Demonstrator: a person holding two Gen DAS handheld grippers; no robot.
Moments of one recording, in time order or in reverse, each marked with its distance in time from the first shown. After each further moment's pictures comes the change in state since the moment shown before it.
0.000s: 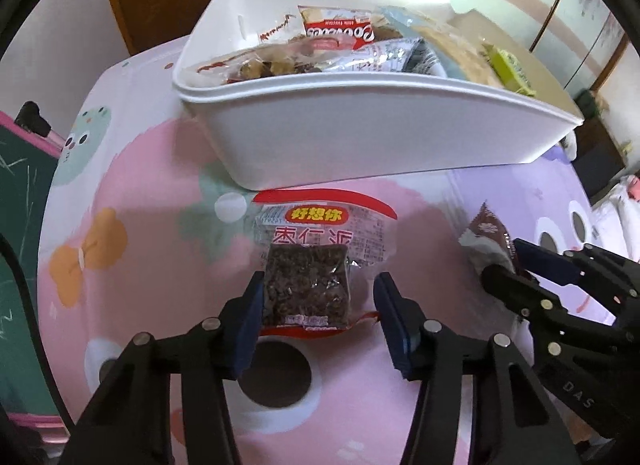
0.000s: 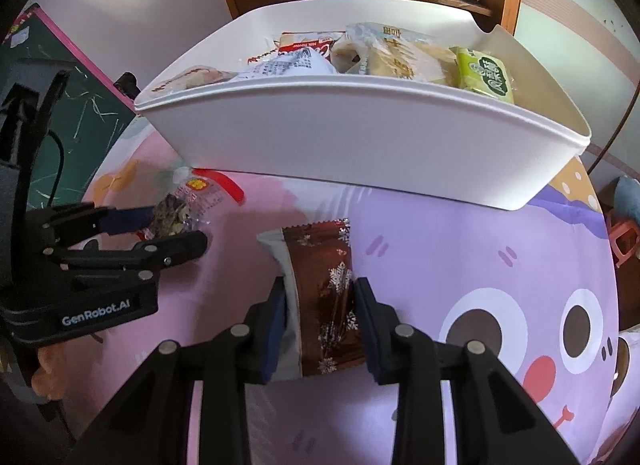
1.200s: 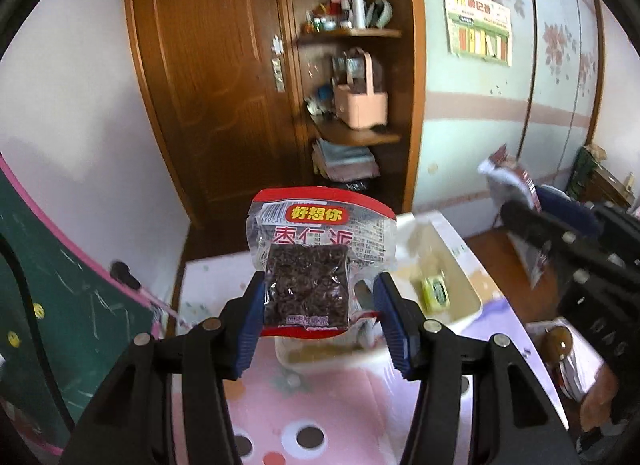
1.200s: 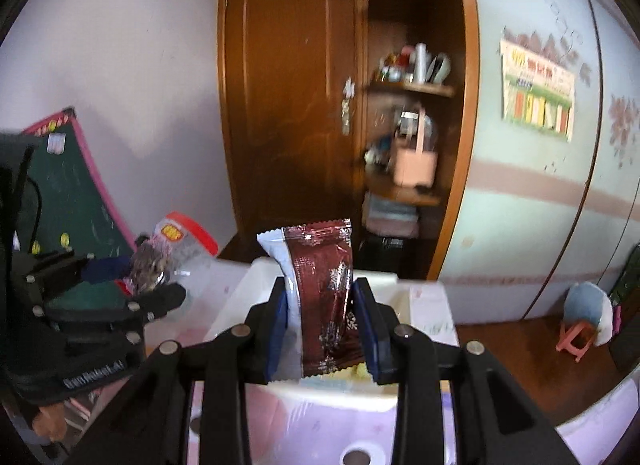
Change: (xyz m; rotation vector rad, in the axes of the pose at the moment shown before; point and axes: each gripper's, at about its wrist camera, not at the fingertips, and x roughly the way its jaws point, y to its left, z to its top) left arm -0.265 -0.059 0.103 0.079 -0.459 0.157; right arm -0.257 0.007 0.113 -0.057 -0.574 -0.130
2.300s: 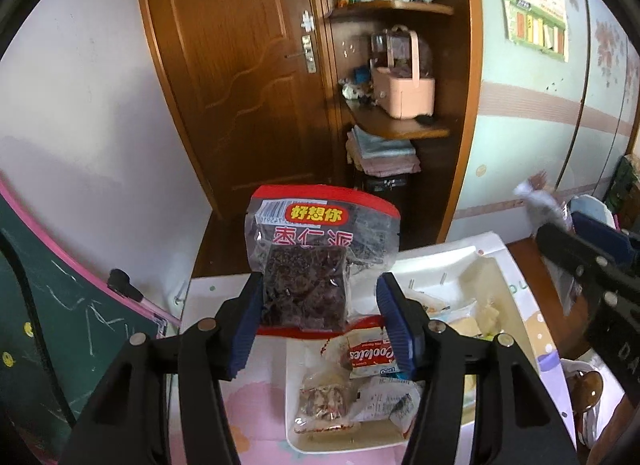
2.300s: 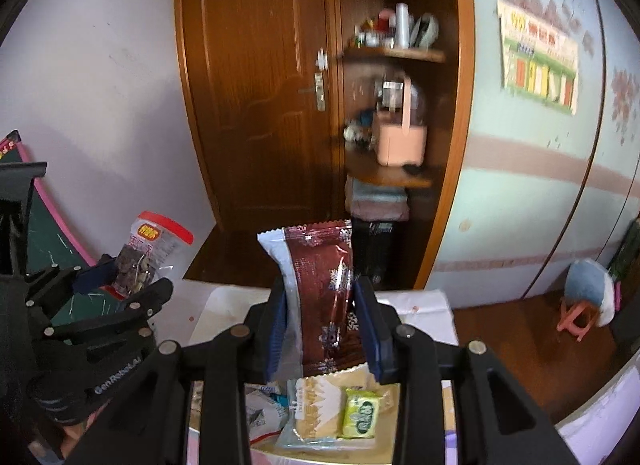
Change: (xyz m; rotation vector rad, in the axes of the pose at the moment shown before) left arm 0.150 0.011 0.055 -0.053 0.089 0.108; right arm 0.137 -0.035 0.029 0.099 0.176 -0.019
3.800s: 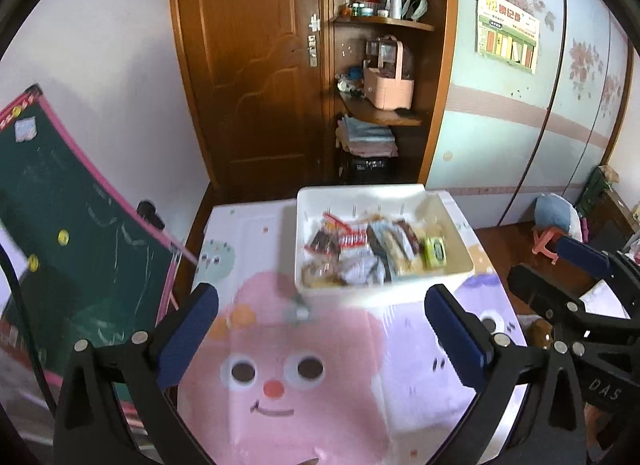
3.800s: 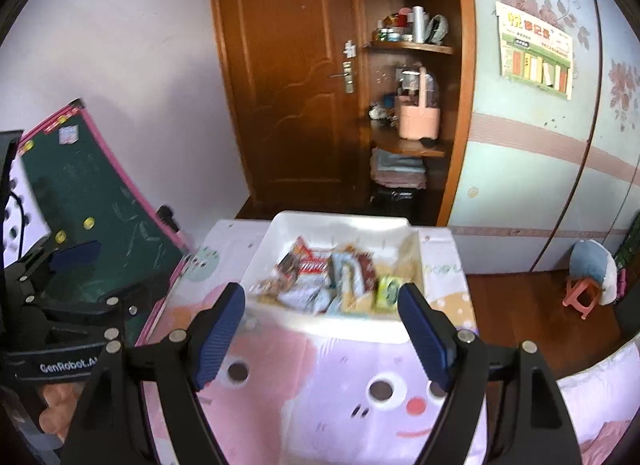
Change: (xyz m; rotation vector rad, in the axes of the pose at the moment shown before) left arm -0.204 0.034 -0.138 -0.080 0.011 -0.076; right arm -0.184 0.042 -0.111 -0.044 0.029 0.086
